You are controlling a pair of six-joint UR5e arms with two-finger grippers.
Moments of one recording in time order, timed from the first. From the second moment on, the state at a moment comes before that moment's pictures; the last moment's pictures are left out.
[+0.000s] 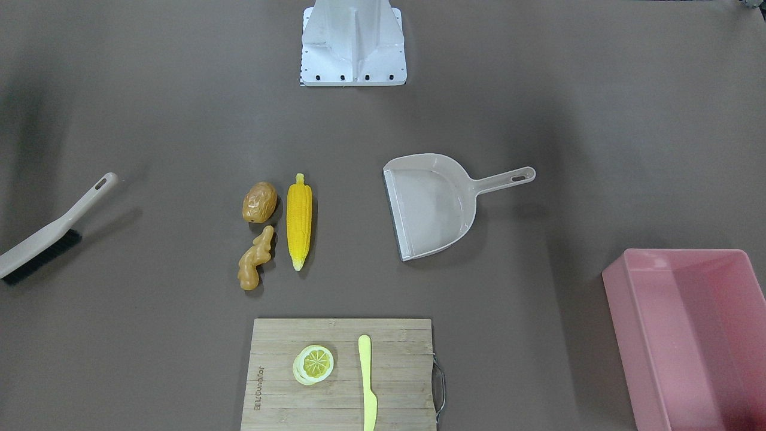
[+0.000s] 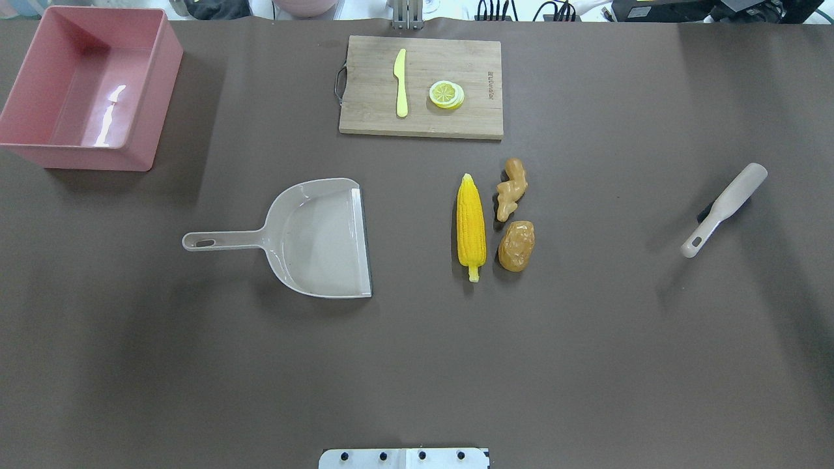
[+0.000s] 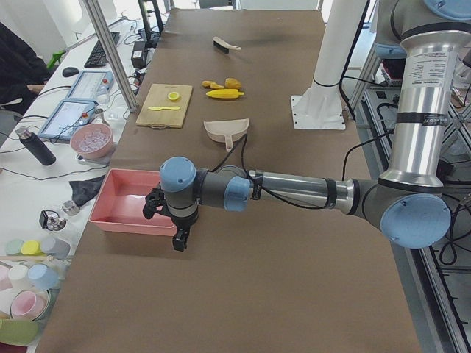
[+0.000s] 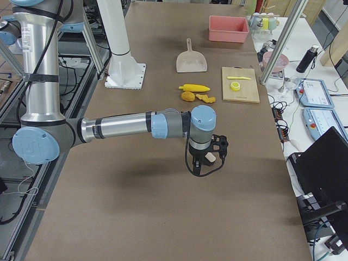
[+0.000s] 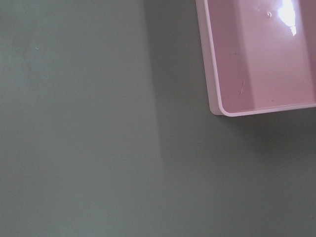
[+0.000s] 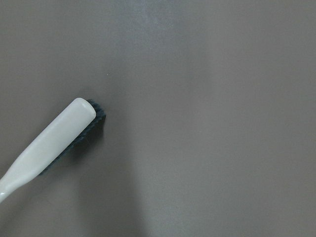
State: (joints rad) left arm -1.55 -1.63 -1.60 -1.63 -2.34 0.04; right arm 1.53 -1.60 1.76 -1.66 2.32 0.14
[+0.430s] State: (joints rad) left arm -1.55 -1.63 -1.61 -1.63 -2.34 0.04; right arm 1.53 -1.60 1.76 -1.66 2.33 0.14
